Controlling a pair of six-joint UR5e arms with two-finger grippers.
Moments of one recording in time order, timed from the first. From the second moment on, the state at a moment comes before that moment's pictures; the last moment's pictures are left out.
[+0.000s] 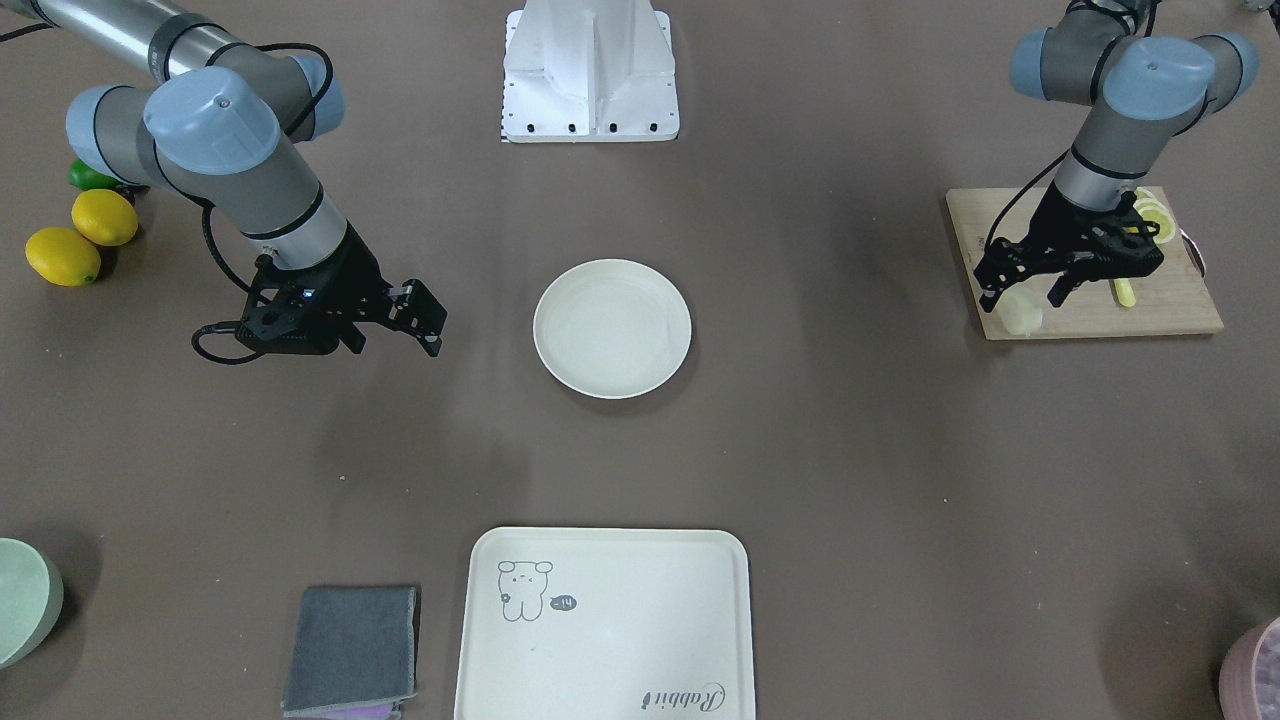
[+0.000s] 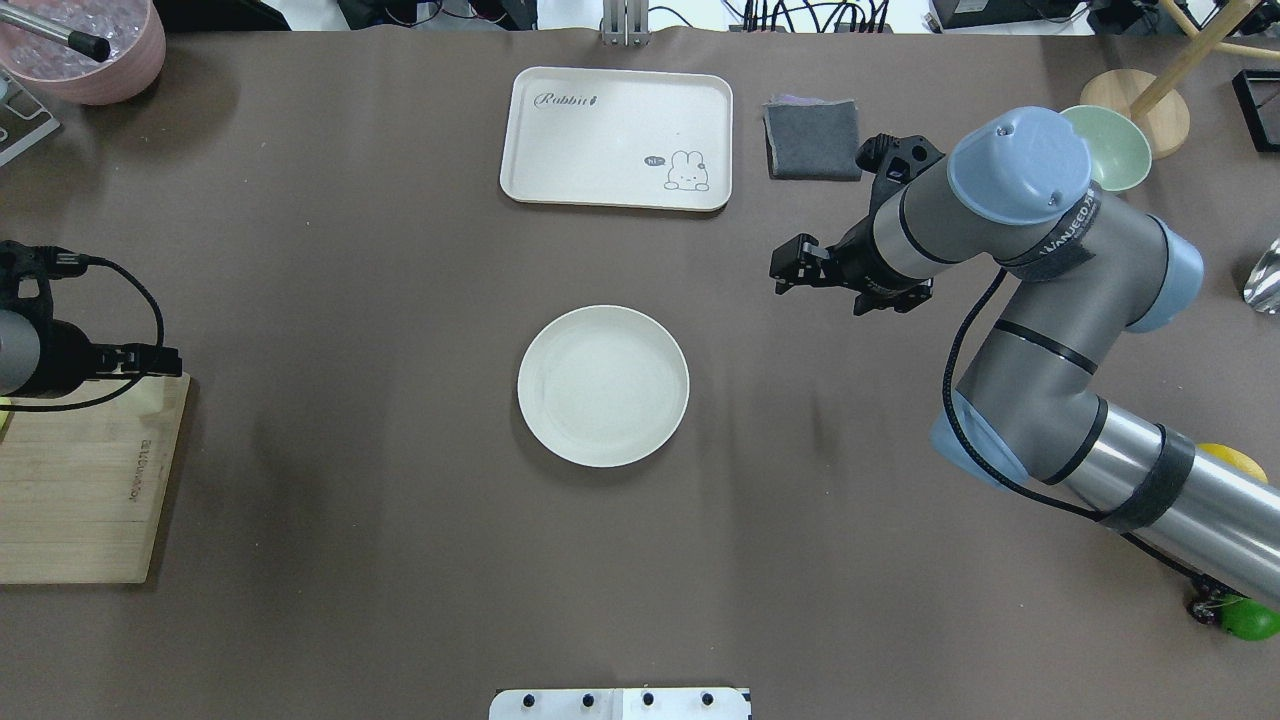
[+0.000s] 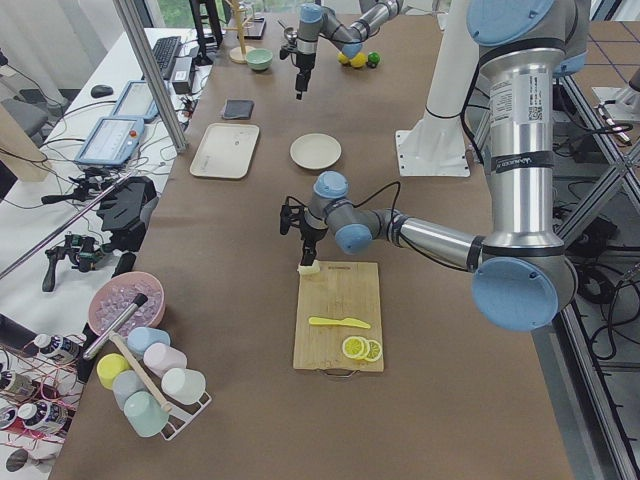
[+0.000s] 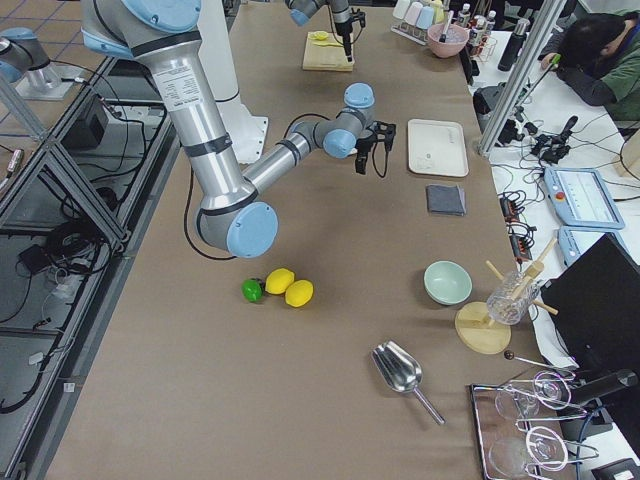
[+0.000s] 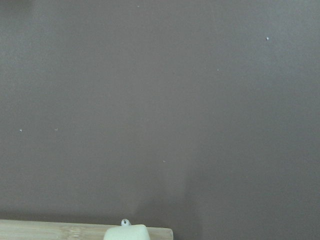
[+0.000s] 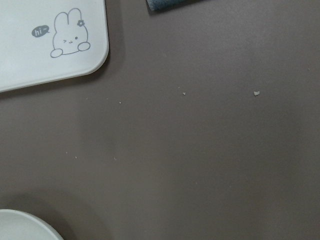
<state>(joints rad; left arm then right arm) -0.80 -1.44 -1.82 -2.22 -1.87 -1.06 0.74 -1.15 1.74 -1.25 2.01 1.32</state>
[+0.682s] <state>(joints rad) -0.80 -1.44 -1.80 -2.23 -1.87 -1.04 0.73 -1.16 1.75 -1.25 2.00 1.32</state>
